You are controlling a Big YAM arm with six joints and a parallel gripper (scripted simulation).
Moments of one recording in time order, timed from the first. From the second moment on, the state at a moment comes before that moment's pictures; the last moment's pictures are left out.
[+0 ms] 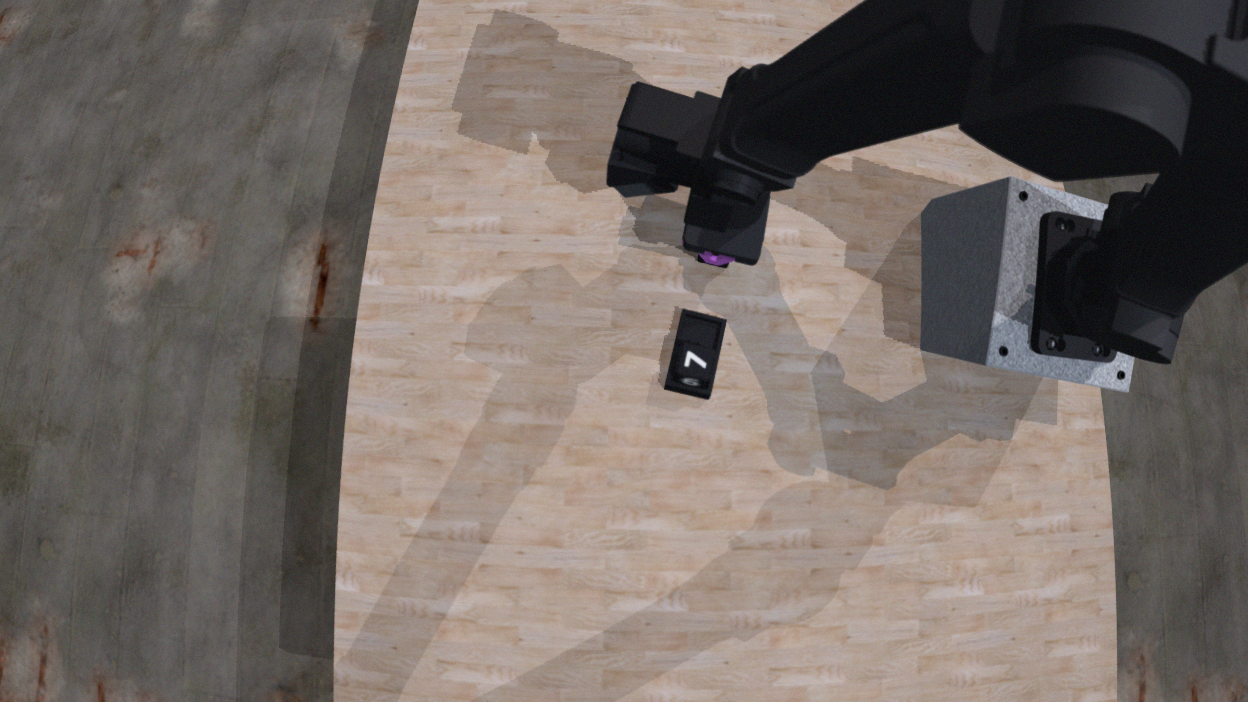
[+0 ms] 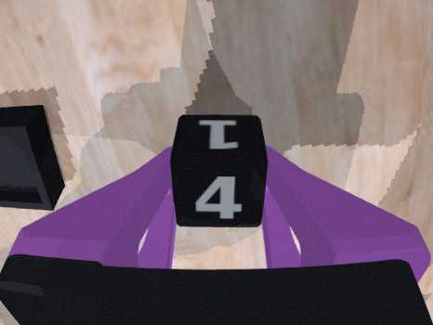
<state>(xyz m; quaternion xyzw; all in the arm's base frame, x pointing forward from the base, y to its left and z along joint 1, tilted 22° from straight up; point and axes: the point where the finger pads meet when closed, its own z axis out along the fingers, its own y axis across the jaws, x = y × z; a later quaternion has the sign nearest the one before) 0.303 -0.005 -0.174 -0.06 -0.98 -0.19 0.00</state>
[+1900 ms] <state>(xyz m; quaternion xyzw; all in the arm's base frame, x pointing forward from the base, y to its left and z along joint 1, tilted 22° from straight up) 0.303 -0.004 -0.176 -0.06 -0.98 -0.19 0.00</state>
